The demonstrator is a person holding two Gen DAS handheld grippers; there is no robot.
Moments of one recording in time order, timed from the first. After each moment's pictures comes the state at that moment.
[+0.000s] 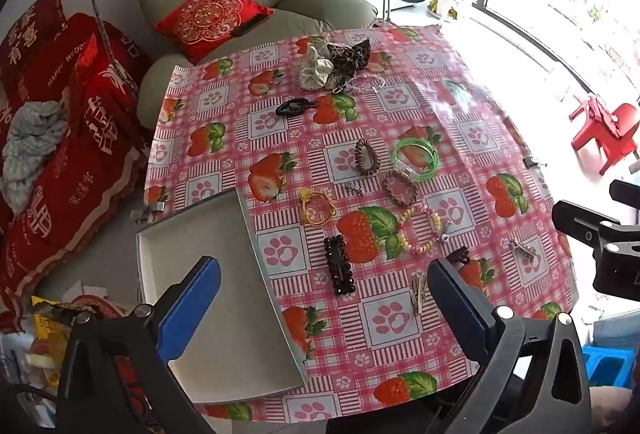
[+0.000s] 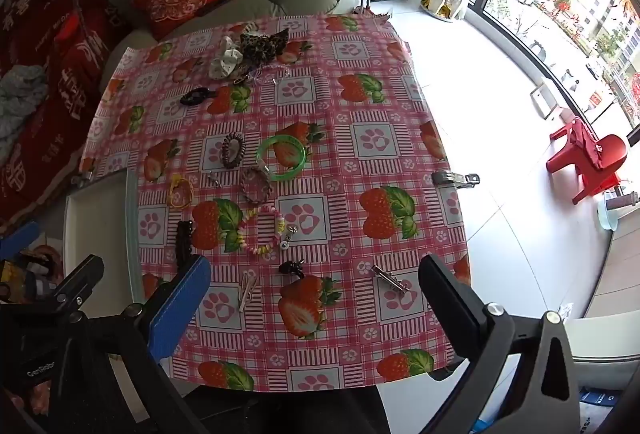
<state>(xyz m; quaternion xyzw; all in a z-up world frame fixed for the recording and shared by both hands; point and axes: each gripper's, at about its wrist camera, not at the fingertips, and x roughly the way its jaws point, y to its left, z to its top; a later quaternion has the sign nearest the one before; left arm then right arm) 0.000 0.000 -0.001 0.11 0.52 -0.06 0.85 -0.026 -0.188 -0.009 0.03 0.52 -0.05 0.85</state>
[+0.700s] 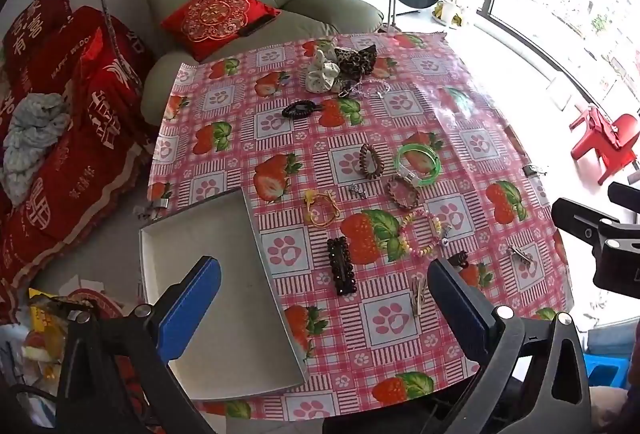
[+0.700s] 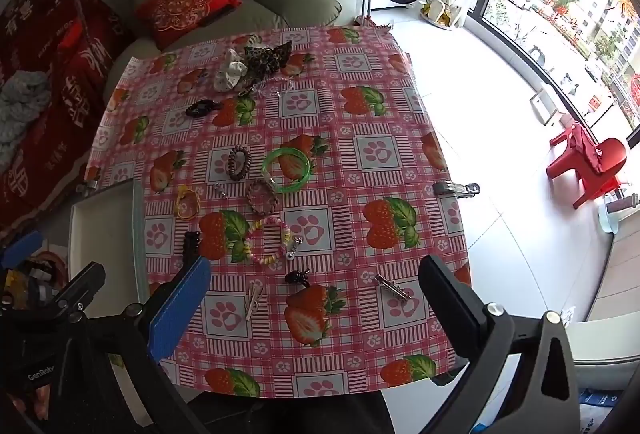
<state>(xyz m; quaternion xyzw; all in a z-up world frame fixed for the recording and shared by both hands) 0.000 0.010 0.008 0.08 0.52 -0.07 0.85 -0.026 -0.183 0.002 0.03 0.51 -0.05 0.86</state>
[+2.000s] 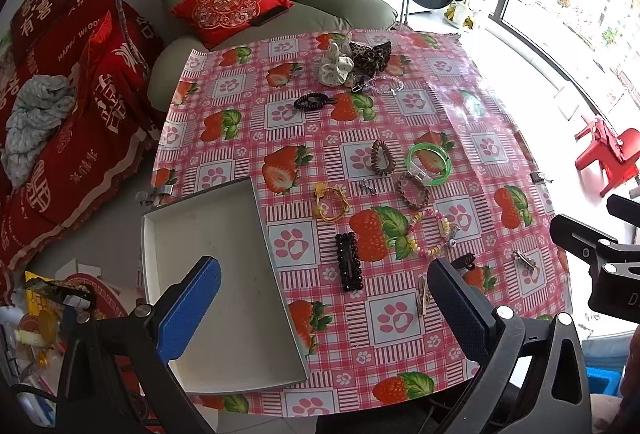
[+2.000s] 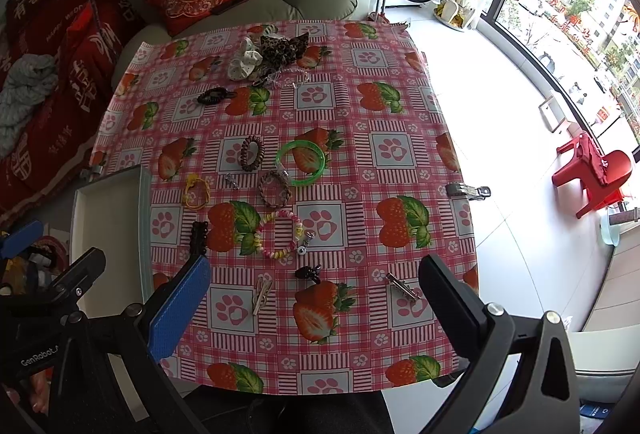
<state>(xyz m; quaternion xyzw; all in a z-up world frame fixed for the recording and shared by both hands) 0.002 0.026 0.002 0.06 0.53 -0.06 0.85 -0.023 -0.166 -0.006 0.01 0.51 -0.04 0.86</state>
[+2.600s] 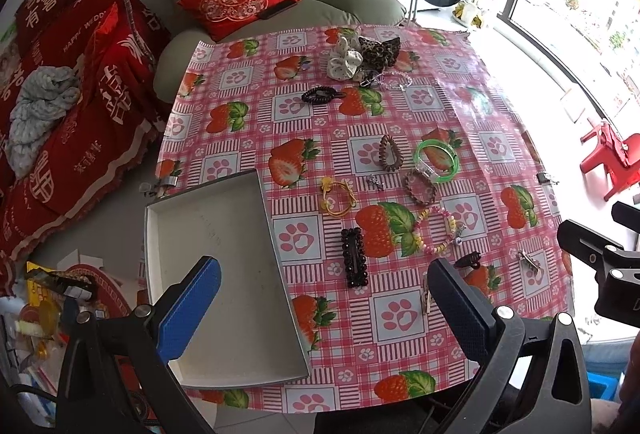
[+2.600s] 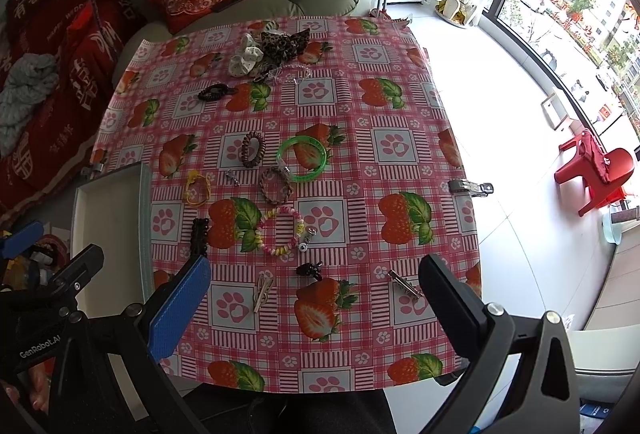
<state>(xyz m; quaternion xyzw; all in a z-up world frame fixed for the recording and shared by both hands) 0.003 0.028 -0.004 0.05 0.54 -0.04 0.84 -0.022 -0.168 -0.011 0.01 0.52 -0.03 0.85</state>
